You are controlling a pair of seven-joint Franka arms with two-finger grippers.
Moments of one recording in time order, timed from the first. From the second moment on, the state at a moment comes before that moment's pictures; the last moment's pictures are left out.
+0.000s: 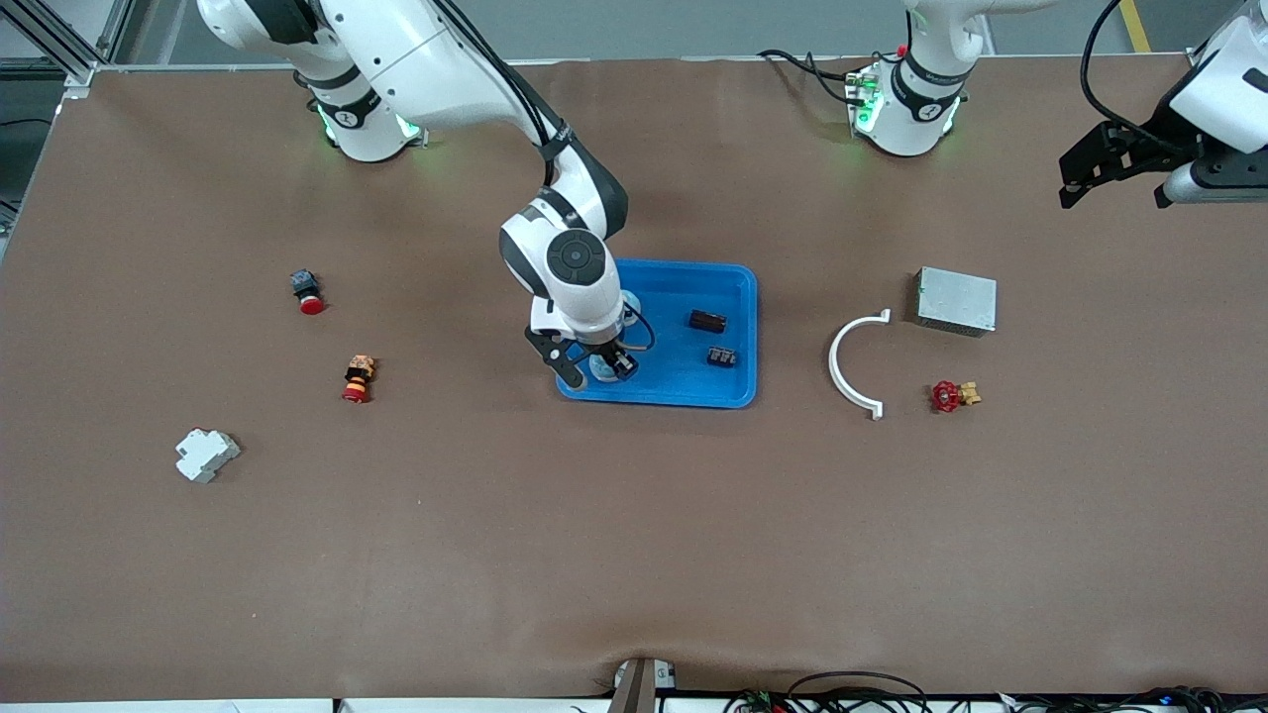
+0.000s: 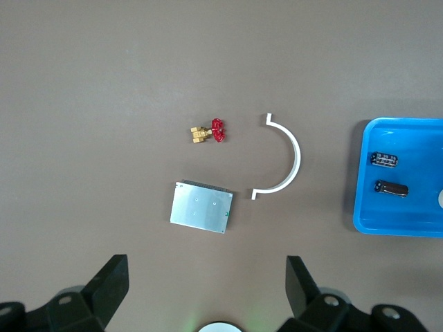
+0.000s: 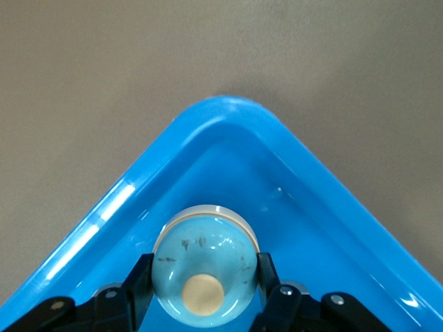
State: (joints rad) left arm 0.02 -0.16 -0.13 -1.68 0.01 1.51 -0.06; right arm 0.75 0.70 0.00 -1.66 0.04 2.40 1.59
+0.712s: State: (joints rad) left arm 0.02 -0.15 -0.15 -1.68 0.01 1.52 -0.15; right arm 0.76 0.73 0.00 -1.65 0.04 2.42 1.60
